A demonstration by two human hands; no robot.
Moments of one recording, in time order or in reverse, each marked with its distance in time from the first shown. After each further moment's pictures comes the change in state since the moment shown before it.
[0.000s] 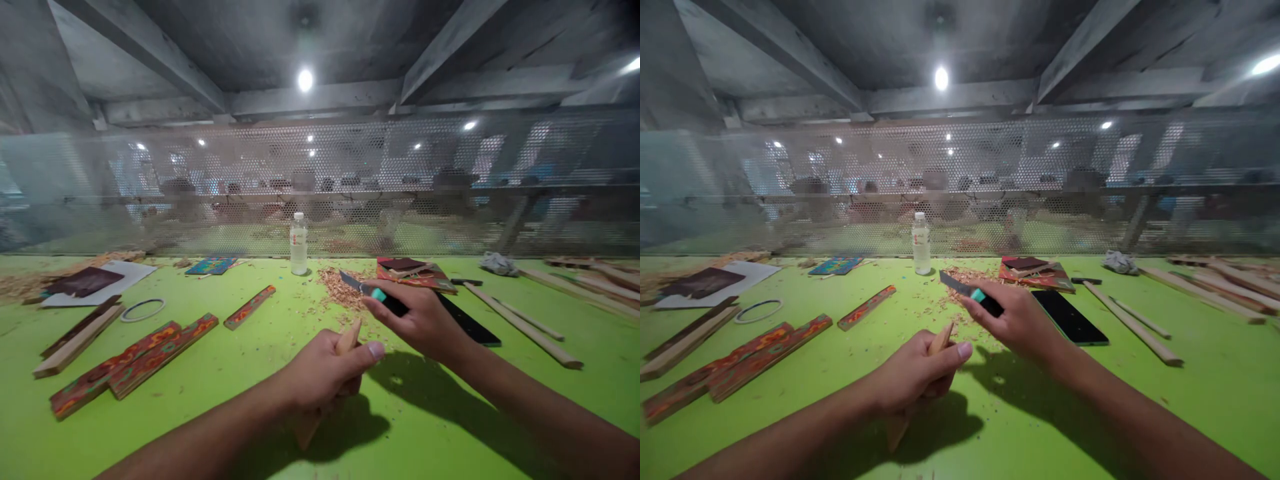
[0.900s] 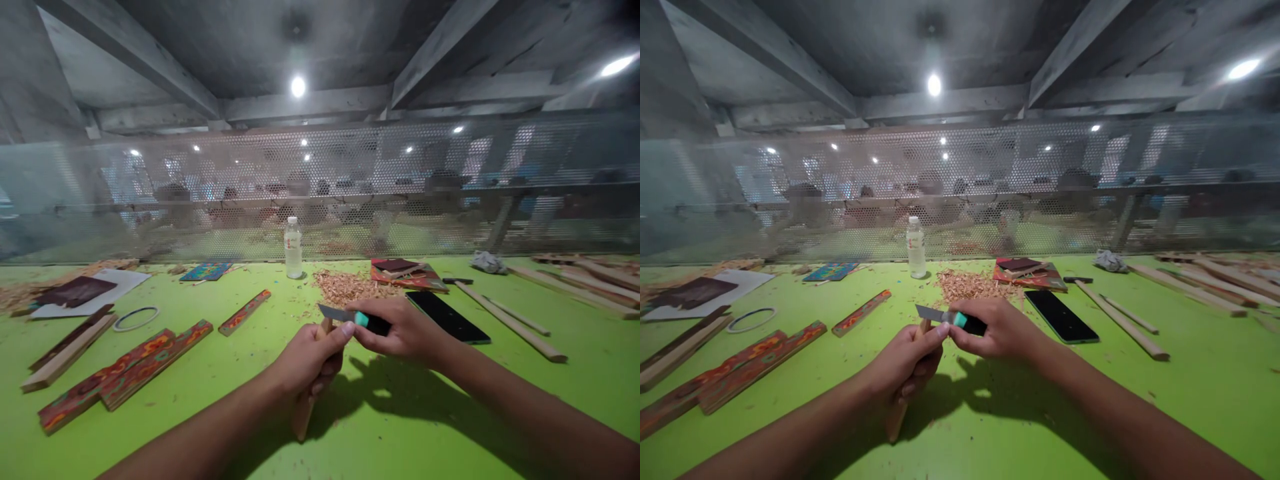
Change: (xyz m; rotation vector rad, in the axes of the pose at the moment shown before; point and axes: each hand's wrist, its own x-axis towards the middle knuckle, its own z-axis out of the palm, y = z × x) left_hand 0.010 -0.008 -0.012 -0.062 0.029 0.038; right_hand 0.002 -0.004 0.002 0.113 -0.211 -0.186
